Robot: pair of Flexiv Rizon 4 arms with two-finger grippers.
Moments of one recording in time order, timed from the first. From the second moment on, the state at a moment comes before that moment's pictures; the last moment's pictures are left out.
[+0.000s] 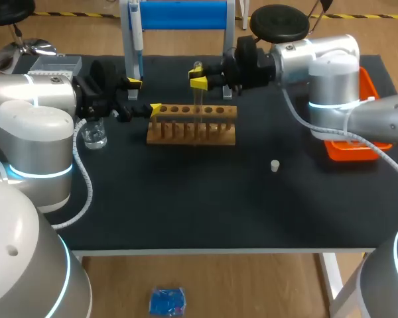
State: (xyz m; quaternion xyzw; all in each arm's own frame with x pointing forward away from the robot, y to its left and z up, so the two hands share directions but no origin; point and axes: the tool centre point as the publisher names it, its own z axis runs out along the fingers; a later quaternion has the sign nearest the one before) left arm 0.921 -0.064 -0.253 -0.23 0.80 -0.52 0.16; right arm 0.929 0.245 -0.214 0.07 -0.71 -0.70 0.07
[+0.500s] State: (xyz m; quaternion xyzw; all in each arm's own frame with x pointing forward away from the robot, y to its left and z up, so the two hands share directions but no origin) left arm 0.921 -0.064 -0.253 -0.23 0.80 -0.52 0.16; right arm 0.911 0.234 -0.171 0.06 -0.71 -0.70 0.08
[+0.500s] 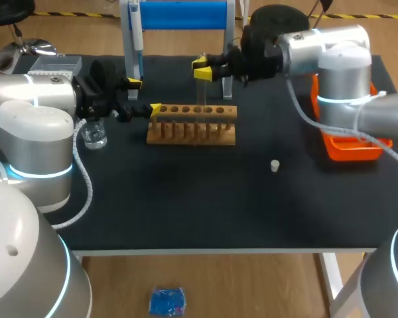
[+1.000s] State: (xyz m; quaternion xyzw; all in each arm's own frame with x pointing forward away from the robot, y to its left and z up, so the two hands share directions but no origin) left arm 0.921 -0.064 -0.253 -0.23 0.80 -0.52 0.16; right arm 0.886 0.216 -0.138 0.04 -0.73 -0.68 0.08
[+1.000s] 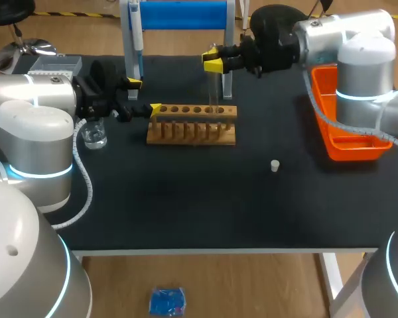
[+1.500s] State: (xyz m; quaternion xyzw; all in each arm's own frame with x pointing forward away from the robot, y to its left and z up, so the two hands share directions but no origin) left arm 0.921 -0.064 -0.253 -0.23 0.80 -0.52 0.16; right arm 0.886 0.216 -0.139 0.04 -0.73 -0.68 0.08
